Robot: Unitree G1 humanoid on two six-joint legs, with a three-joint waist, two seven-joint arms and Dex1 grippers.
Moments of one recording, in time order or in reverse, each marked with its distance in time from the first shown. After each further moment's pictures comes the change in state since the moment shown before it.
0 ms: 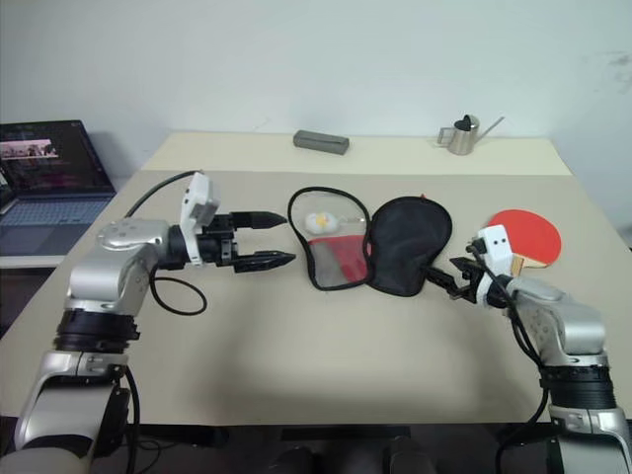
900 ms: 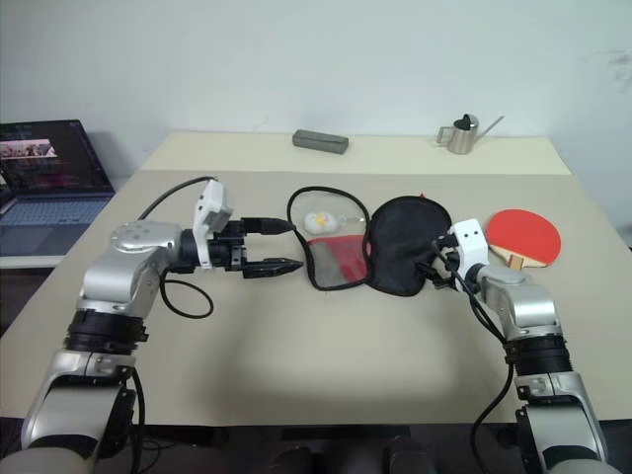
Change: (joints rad) left arm 0.000 -0.020 -0.037 0.005 0.023 -0.030 0.002; right arm -0.157 0.081 0.087 0.178 -0.228 -0.045 -0.071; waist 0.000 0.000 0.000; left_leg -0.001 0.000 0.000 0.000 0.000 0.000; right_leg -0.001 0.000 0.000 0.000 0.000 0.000
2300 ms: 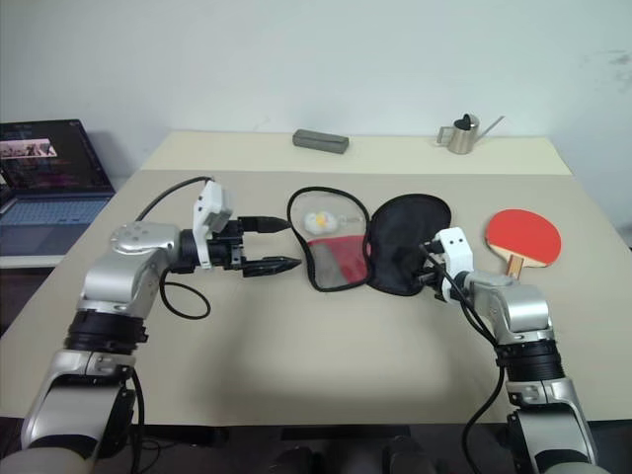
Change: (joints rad) left arm 0.002 0.000 0.002 0.034 0.021 -0.041 0.028; right arm 0.019 0.052 0.004 -0.111 0.049 0.202 -0.011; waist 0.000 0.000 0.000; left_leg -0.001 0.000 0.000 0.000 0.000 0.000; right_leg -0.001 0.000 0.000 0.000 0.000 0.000
